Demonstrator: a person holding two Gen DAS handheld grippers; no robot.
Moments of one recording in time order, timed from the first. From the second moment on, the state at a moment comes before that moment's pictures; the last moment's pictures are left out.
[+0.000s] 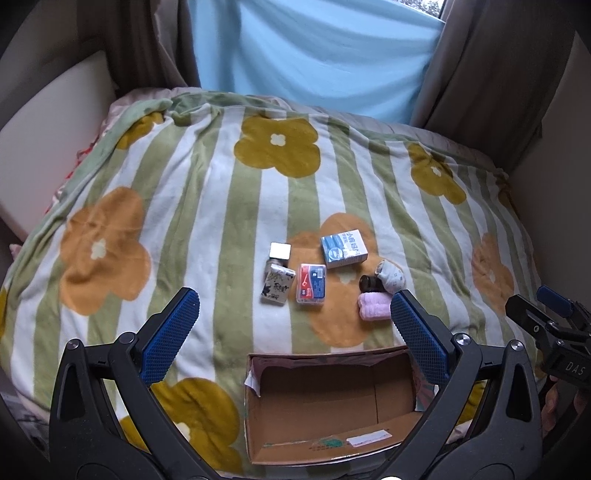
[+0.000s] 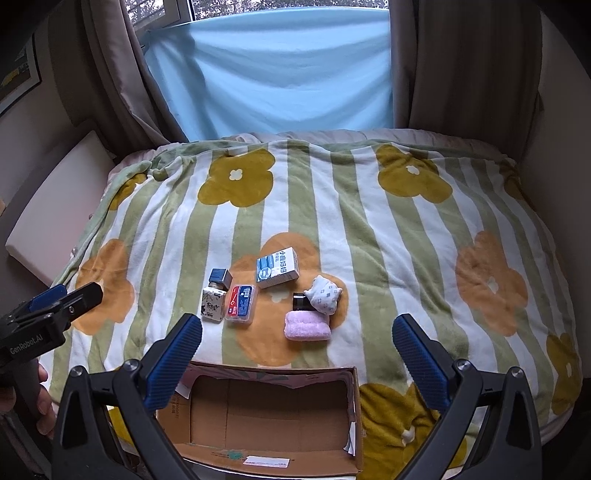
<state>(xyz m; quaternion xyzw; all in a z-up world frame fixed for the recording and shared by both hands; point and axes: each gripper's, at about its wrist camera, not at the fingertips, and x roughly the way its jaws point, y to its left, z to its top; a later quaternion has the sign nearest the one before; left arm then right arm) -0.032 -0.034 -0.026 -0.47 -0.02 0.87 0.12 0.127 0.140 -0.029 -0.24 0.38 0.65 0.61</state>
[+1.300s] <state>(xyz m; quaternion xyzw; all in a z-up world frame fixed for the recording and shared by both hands) -0.177 0.031 -0.287 -0.62 0.21 0.73 0.19 0.168 0.312 -0.257 -0.23 0.60 0.53 0.55</state>
